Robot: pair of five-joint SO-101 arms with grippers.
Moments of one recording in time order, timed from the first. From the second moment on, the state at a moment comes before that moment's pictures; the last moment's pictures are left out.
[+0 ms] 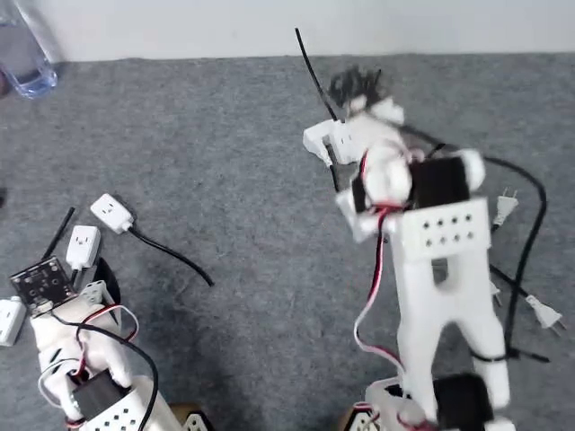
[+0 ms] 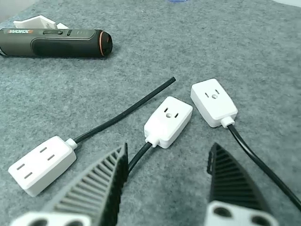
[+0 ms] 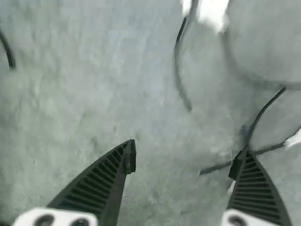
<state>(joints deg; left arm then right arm) -39.3 -103.3 96.7 51.9 3.8 -14.1 -18.5 -2.3 99.4 16.7</state>
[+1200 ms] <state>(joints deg) -36.5 -103.3 96.0 60.9 3.8 -14.2 -46.8 80.4 42.1 16.7</state>
